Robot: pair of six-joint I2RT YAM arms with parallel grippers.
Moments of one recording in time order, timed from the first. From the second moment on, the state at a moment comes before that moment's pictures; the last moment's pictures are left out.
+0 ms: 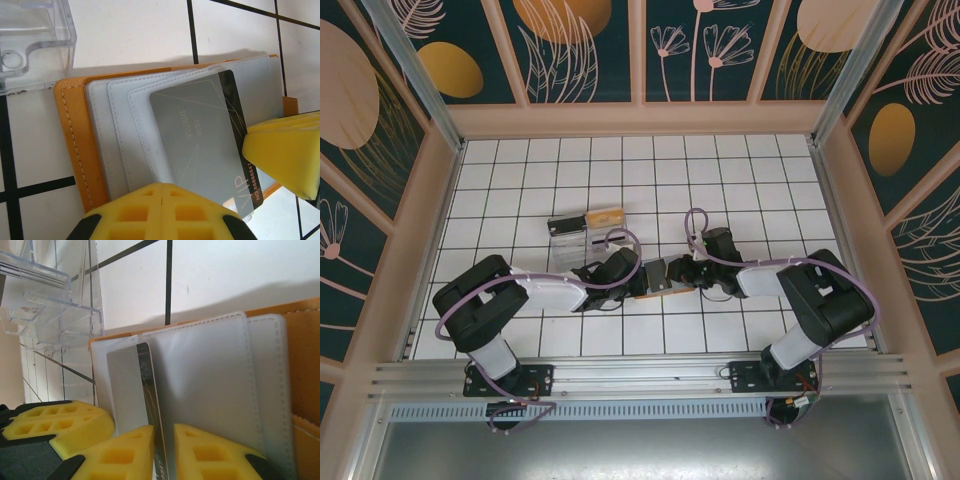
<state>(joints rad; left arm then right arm) -0.94 1.68 0.70 0.15 -0.04 -0.96 0.51 1.57 0.48 0.29 -0.54 0.76</state>
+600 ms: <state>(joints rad) -0.94 1.68 0.70 0.15 -0.04 -0.96 0.48 1.57 0.47 0.30 -0.56 0.76</state>
